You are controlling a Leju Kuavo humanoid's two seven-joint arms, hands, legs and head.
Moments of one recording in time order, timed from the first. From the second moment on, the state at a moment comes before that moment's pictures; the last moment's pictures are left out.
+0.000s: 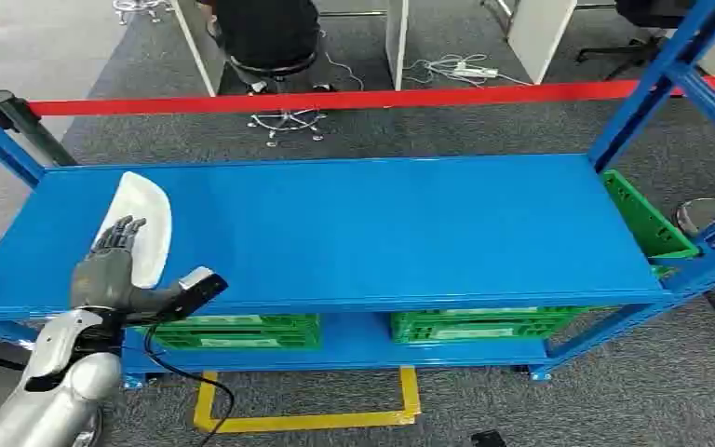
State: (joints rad) left arm -0.14 0.18 -0.36 -1.47 -0.91 0.22 0.24; right arm 0.04 0.17 -0.23 -0.33 0.47 -0.21 -0.24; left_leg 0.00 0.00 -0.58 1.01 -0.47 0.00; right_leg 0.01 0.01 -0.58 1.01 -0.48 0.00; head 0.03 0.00
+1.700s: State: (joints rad) left arm -0.33 0.16 -0.34 -1.12 -1.10 0.12 0.35; right arm 0.01 0.18 -0.24 -0.35 0.52 -0.16 -0.24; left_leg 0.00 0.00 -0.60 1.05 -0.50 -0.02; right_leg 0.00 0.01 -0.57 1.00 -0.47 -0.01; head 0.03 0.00
